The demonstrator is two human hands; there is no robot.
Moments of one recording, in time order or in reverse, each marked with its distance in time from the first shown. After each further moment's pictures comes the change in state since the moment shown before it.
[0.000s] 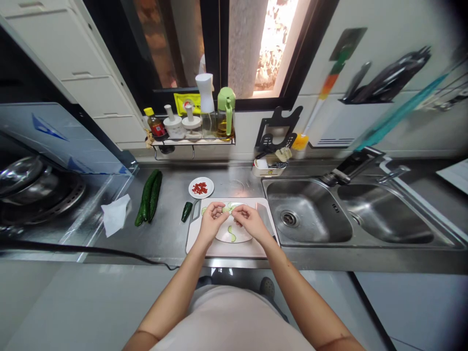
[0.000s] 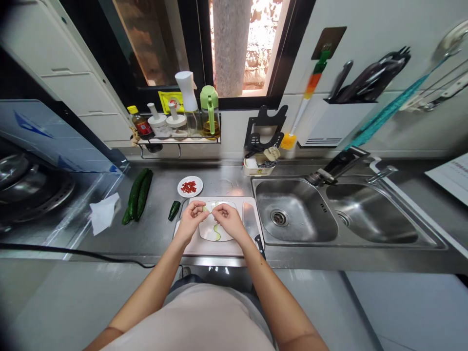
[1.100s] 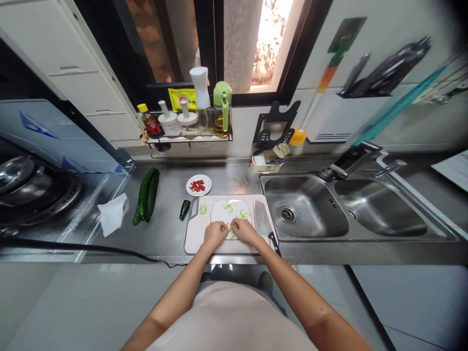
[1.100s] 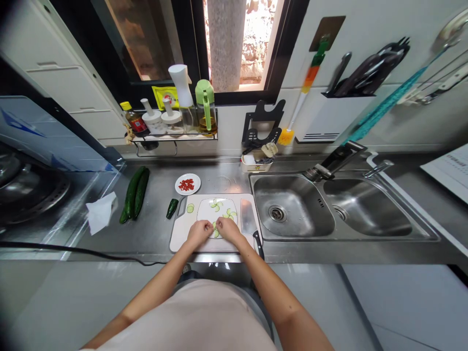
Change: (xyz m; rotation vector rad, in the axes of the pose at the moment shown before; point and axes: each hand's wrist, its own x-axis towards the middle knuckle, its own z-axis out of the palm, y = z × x) left_hand -0.003 -0.094 -0.011 1.144 -0.225 -0.218; right_hand 0.004 0.102 -0.010 -0.855 -0.209 0.129
